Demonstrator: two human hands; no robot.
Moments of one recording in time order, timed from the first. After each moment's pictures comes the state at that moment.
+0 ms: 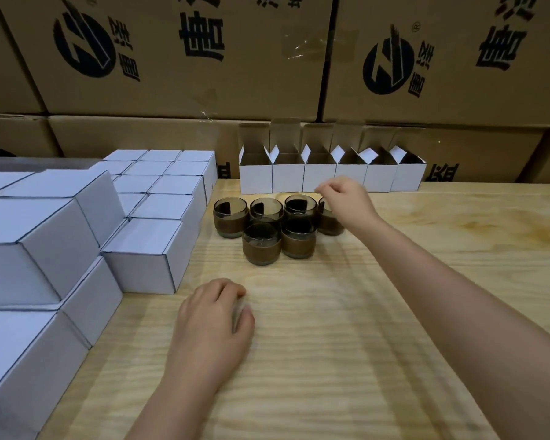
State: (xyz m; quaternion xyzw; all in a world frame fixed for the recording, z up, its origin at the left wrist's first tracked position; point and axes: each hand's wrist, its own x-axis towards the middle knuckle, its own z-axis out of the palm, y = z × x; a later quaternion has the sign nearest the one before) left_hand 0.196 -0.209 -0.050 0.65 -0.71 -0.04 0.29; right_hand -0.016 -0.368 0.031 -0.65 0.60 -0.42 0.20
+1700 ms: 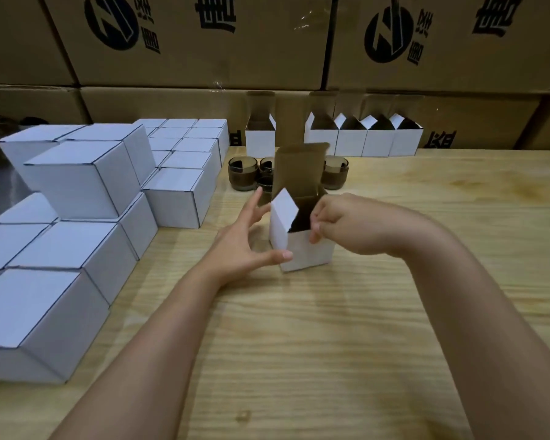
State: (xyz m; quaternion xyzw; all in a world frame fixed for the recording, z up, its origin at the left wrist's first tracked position) left_hand 0.199 -0.195 -0.031 0.51 -0.71 -0.34 0.34; right_hand 0.006 -0.165 0.076 -0.79 0.57 -0.04 0.21
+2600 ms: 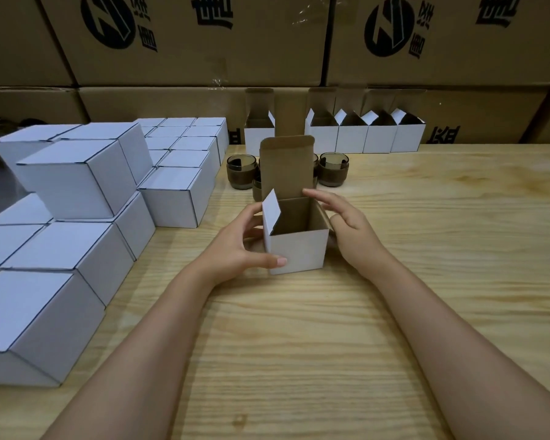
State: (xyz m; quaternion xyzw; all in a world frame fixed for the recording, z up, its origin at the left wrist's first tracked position) left_hand 0.202 -0.200 -0.032 0.48 -0.69 -0.41 0.36; right_hand -0.012 -0.214 -0.025 -0.70 0.44 -0.46 0.32
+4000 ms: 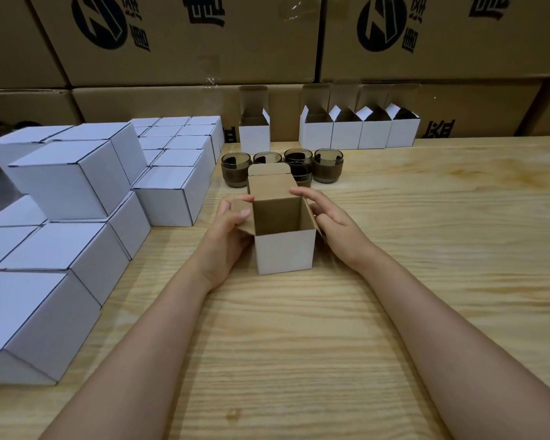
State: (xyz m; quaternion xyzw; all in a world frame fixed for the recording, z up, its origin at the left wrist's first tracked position) left_hand 0.189 -0.198 -0.028 0.34 -0.48 -0.60 0.54; right_hand -0.014 -0.231 -0.041 -0.68 0.40 -0.42 0.44
